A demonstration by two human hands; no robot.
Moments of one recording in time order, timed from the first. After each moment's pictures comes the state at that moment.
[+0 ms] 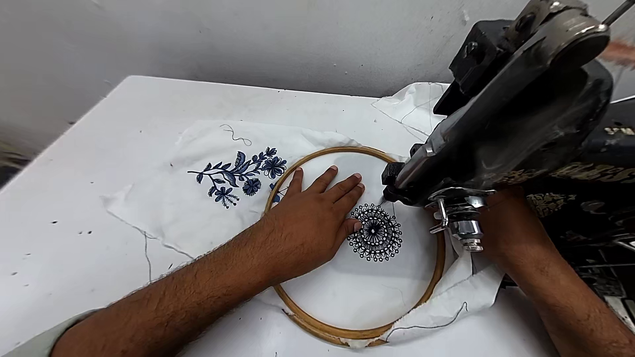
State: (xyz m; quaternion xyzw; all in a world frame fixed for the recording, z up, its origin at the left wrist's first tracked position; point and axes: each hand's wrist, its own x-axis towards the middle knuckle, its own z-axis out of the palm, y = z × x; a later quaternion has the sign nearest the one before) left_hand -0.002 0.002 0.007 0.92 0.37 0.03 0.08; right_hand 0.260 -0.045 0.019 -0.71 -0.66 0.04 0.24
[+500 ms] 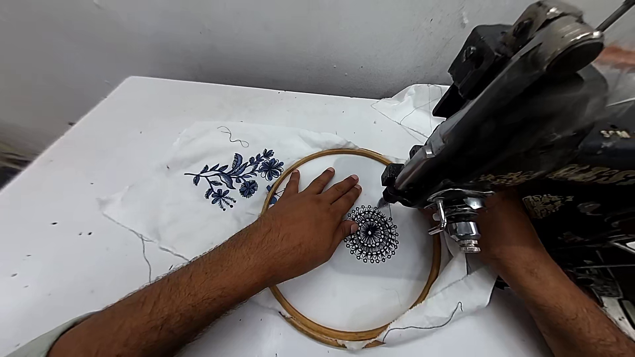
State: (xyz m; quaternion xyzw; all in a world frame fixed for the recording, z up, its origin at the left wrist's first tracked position) left_hand -0.004 0.001 0.010 0.92 0.37 0.02 0.07; right_hand 0.256 -0.045 0.017 -0.73 -0.64 0.06 0.24
